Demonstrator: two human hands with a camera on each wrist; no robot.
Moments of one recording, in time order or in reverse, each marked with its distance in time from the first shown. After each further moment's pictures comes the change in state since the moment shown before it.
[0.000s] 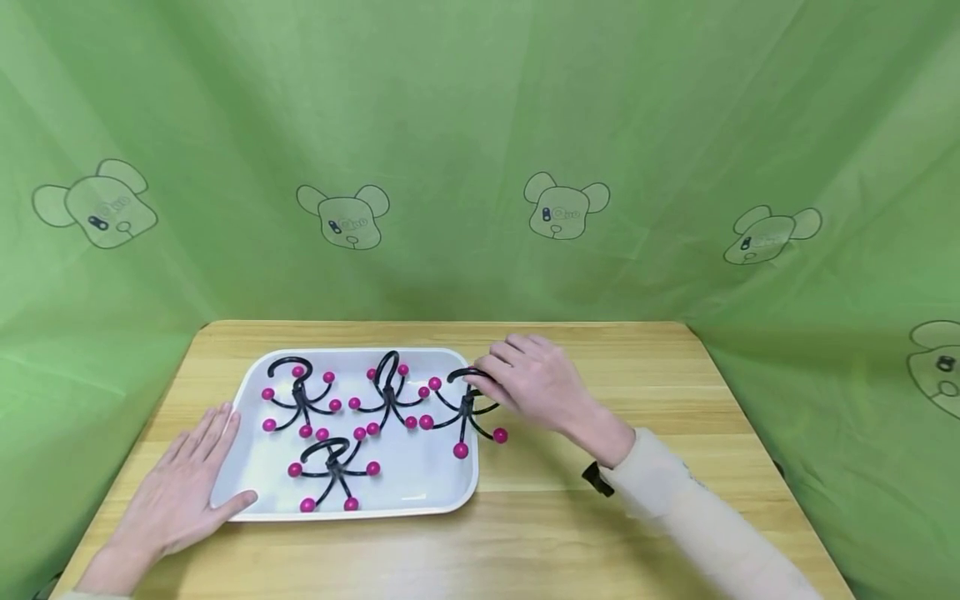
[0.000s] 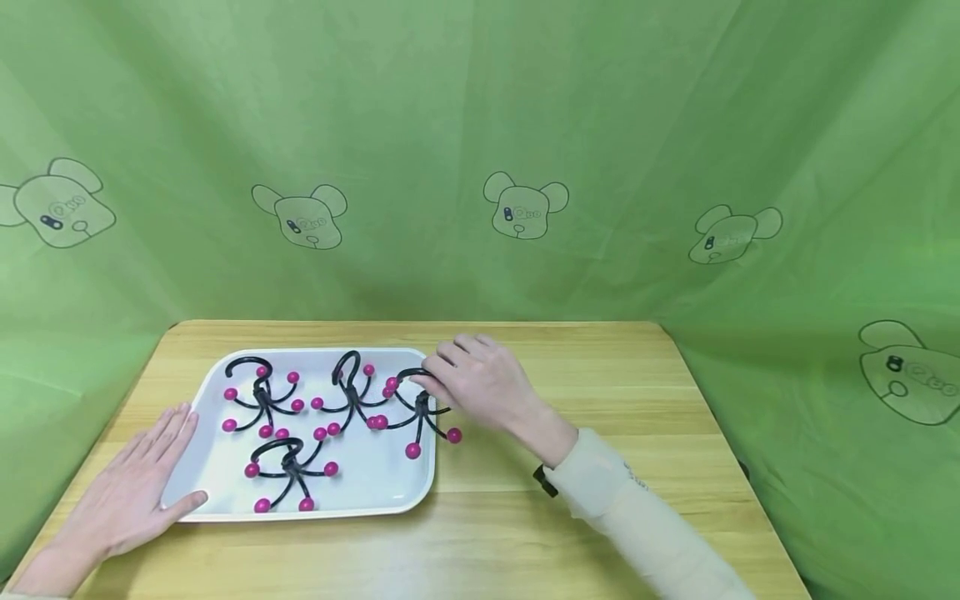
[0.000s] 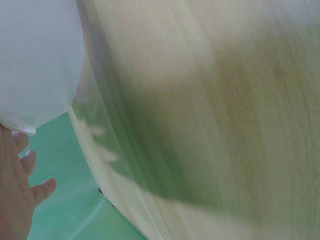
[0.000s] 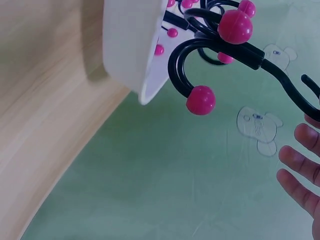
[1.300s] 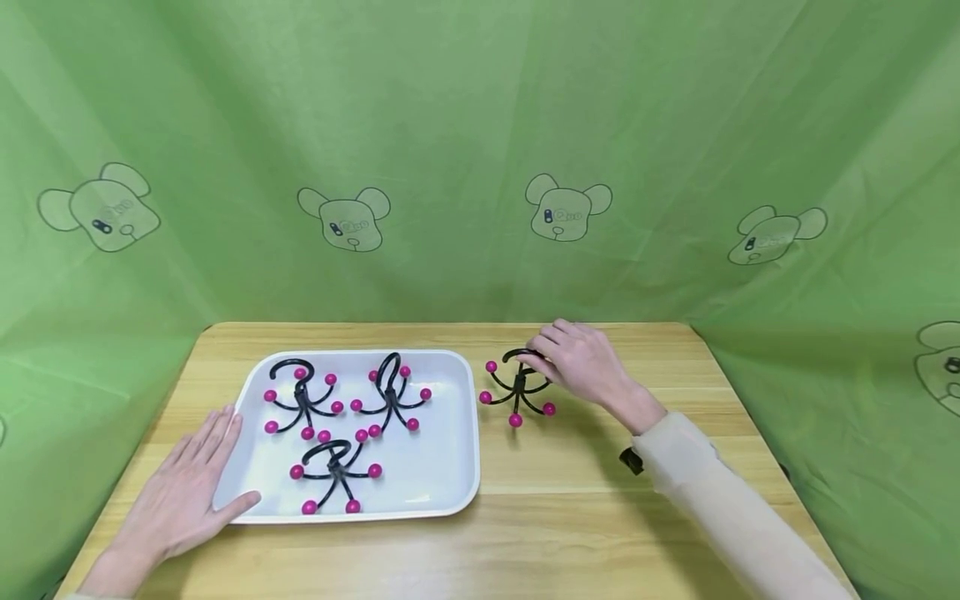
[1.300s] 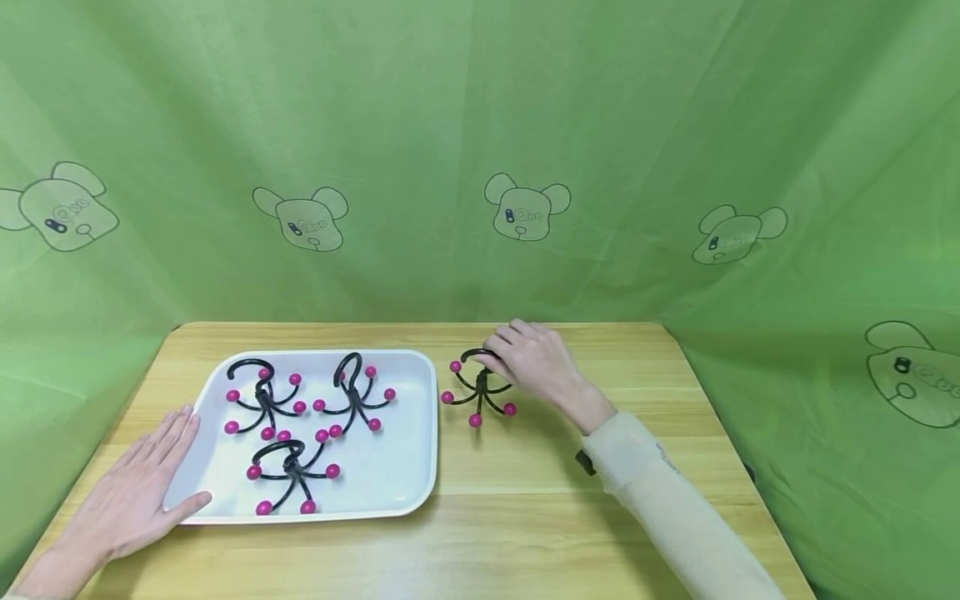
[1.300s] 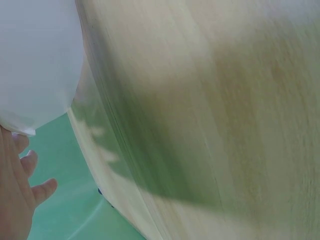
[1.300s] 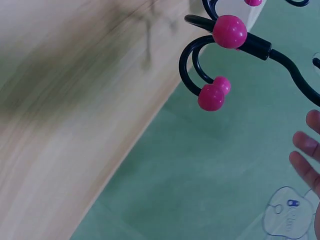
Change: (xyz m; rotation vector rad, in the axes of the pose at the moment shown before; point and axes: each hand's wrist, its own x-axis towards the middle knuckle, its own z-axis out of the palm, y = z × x) left_hand 0.000 0.001 -0.001 0.001 -0.011 -0.016; right_hand -0.061 0.074 0.025 0.019 -0.069 0.063
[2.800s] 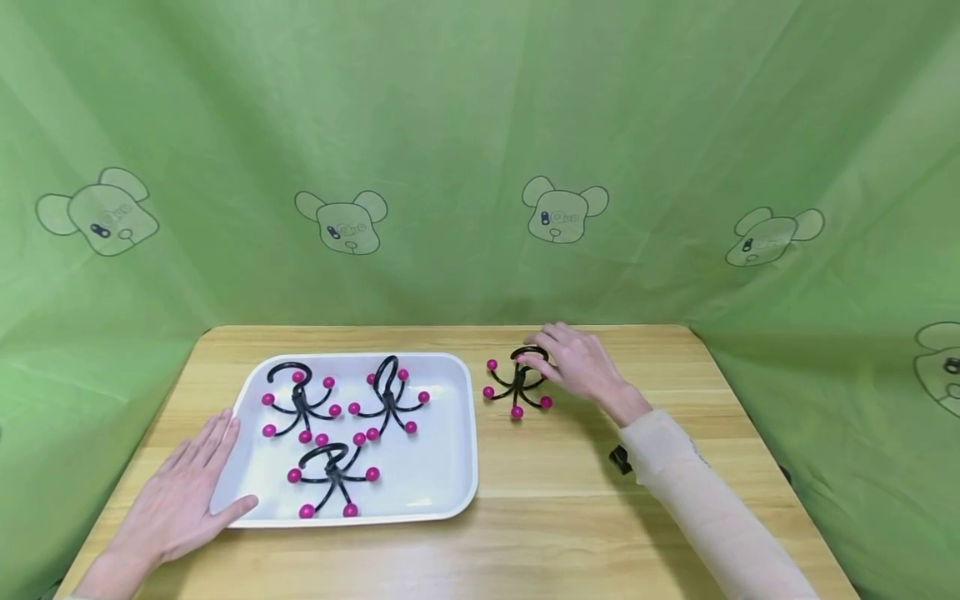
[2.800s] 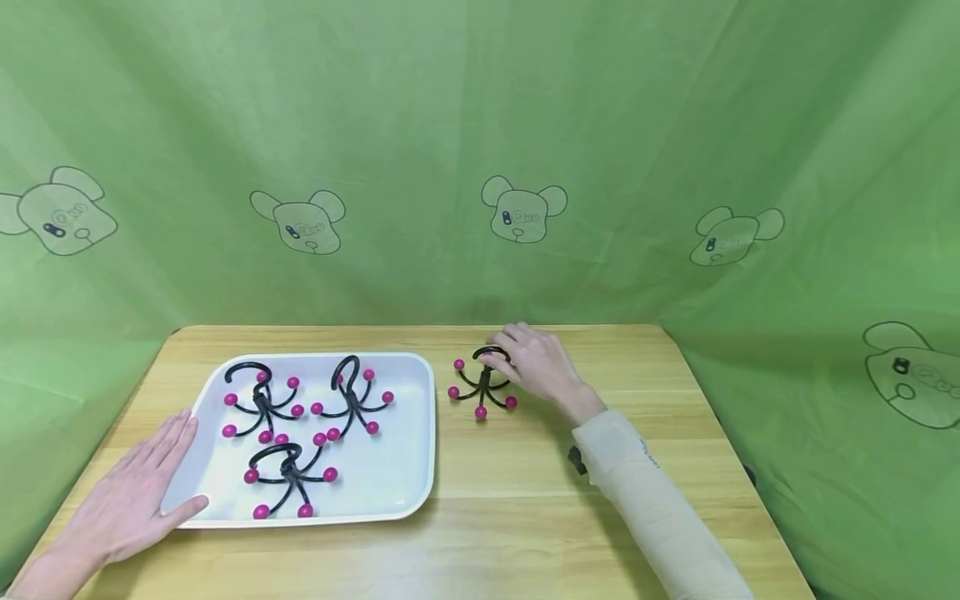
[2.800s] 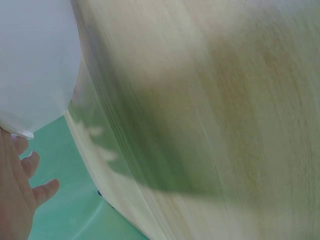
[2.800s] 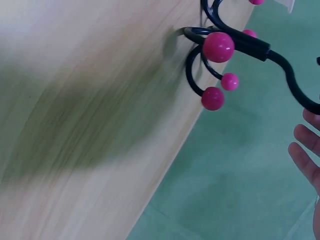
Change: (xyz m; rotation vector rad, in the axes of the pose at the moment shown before) left_hand 0.000 0.001 0.000 0.006 -0.008 0.000; right_hand -0.027 0.019 0.033 0.065 -0.303 0.303
